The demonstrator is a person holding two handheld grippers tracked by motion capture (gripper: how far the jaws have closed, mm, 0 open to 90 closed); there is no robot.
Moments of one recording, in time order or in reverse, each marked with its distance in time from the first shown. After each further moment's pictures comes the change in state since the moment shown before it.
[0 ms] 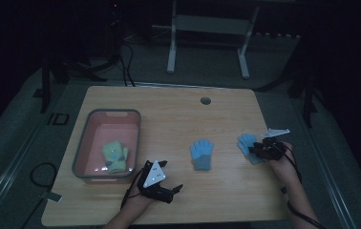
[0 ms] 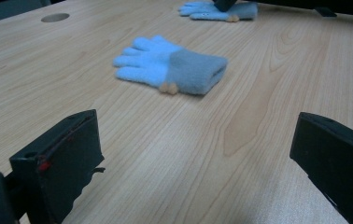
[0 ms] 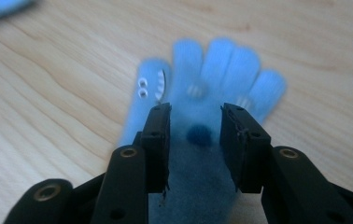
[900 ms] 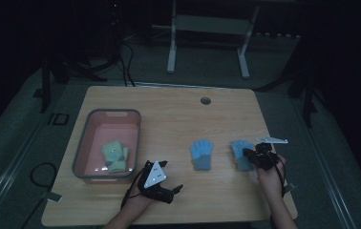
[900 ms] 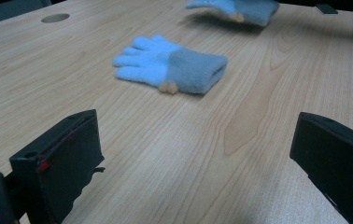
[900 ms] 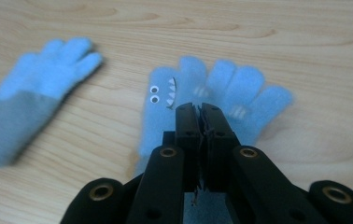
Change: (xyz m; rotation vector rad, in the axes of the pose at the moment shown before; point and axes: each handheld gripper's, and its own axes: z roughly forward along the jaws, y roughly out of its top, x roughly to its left) left arm -0.001 0.000 0.001 0.004 0.004 0.008; right arm 0.075 0.008 -0.028 -0.092 -0.084 0.292
